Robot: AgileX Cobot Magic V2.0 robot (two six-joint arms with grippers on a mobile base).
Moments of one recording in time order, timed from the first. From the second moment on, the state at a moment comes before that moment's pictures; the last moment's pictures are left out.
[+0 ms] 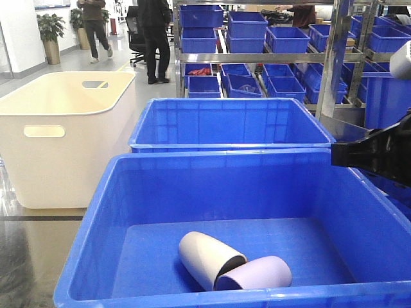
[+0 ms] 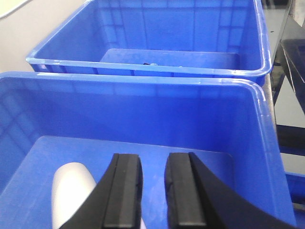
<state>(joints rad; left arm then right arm) -0.01 -0.01 0.02 0.01 0.17 -0.20 0.30 1.15 -1.29 0.02 0.62 0.13</state>
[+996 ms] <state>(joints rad) -0.01 -0.01 0.03 0.02 0.15 -0.20 0.30 1.15 -1.29 0.02 0.63 0.13</state>
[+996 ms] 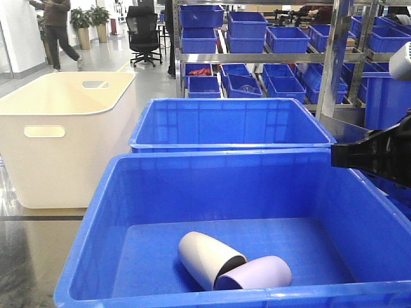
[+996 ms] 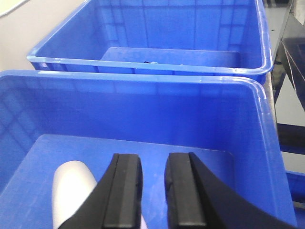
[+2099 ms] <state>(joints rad) -0.01 -0.01 0.03 0.02 0.15 -0.20 0.20 0.10 -0.43 0.01 0.42 -0.04</state>
